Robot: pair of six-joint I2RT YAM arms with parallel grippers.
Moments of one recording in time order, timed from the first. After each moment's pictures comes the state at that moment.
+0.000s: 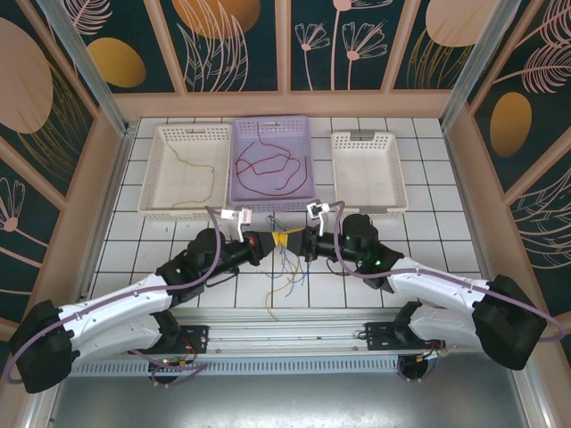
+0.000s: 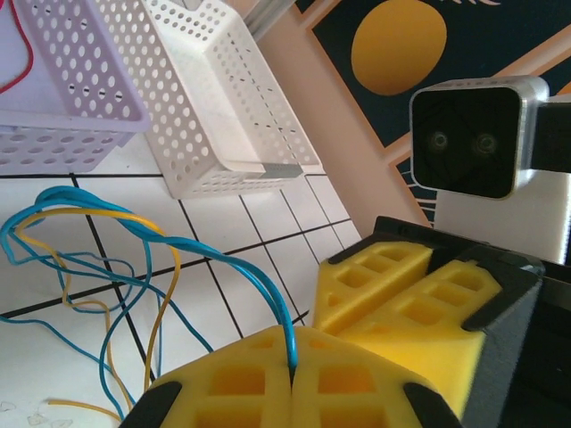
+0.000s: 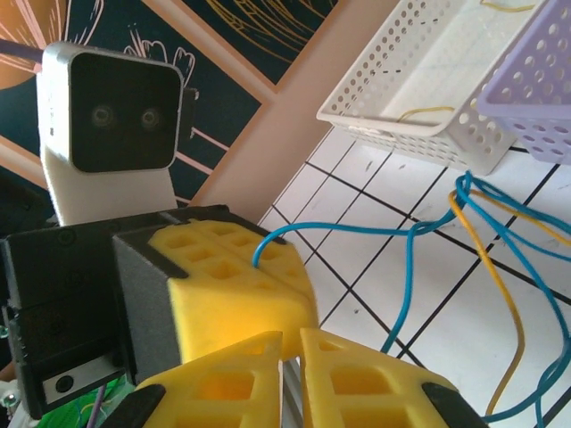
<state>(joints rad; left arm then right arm) -0.91 0.93 0.44 0.28 0.09 -0.85 0.85 1.11 0.47 0.49 -0.44 0.74</state>
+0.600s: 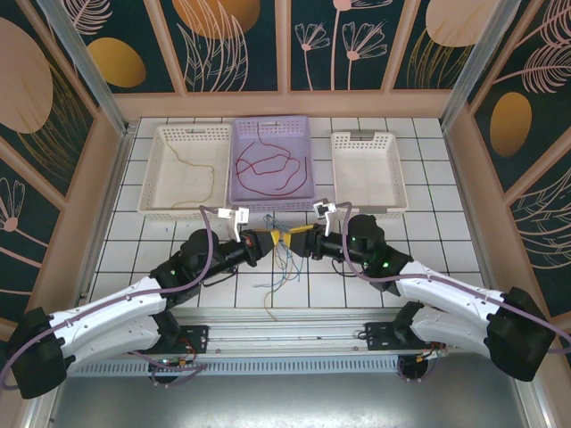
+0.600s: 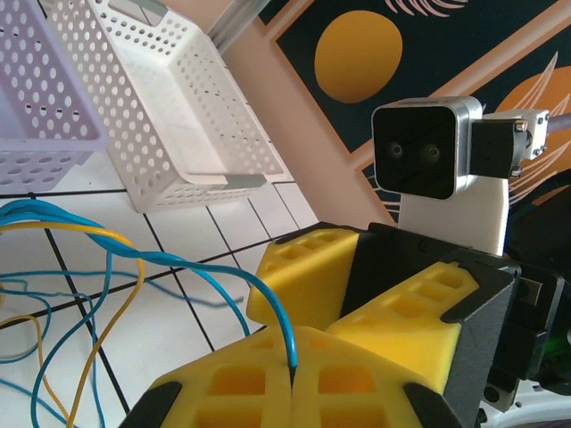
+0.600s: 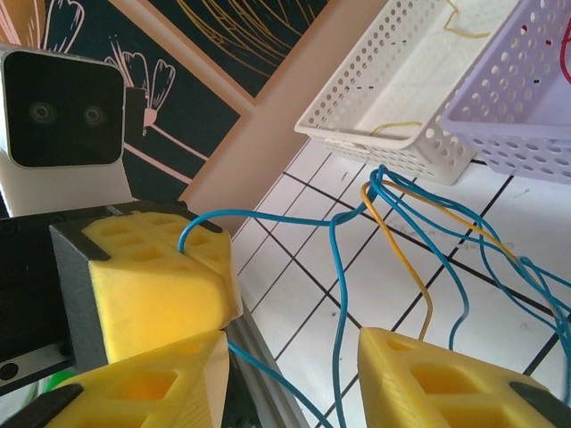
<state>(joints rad) -0.92 0.89 0.45 0.28 0.12 -0.84 0.85 1.01 0.47 0.36 -0.39 0.70</state>
